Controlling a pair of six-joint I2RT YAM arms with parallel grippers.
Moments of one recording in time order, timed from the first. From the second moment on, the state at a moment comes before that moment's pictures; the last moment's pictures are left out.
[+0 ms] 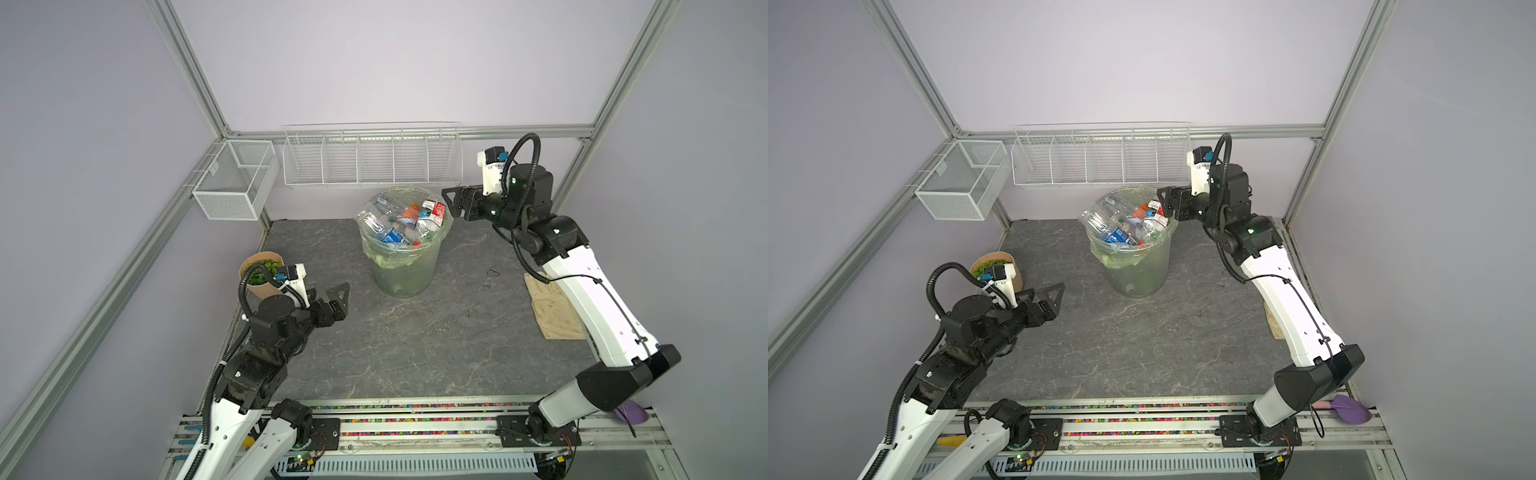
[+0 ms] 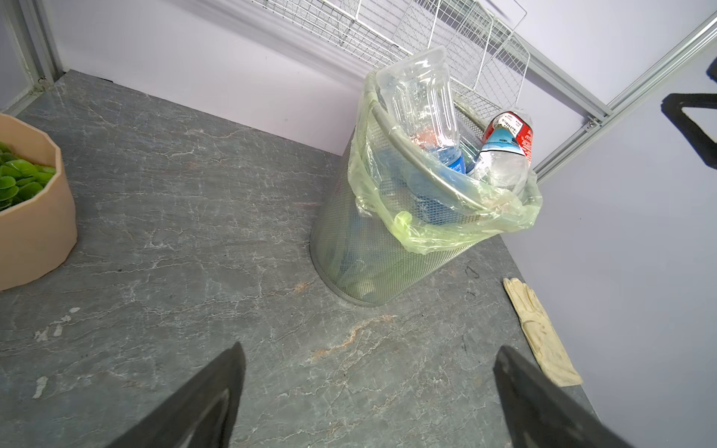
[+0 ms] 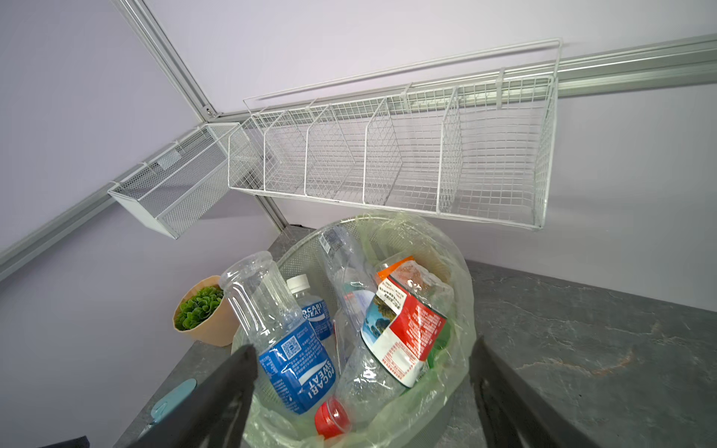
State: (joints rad) left arm -0.43 0.63 0.85 -0.53 -0.01 -0.52; right arm 0.46 1.54 1.86 -0.57 -0.13 0.26
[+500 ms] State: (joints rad) left arm -0.43 0.68 0.88 -0.51 -0.01 -0.50; right arm 0.43 1.39 1.64 -0.58 -0.03 0.20
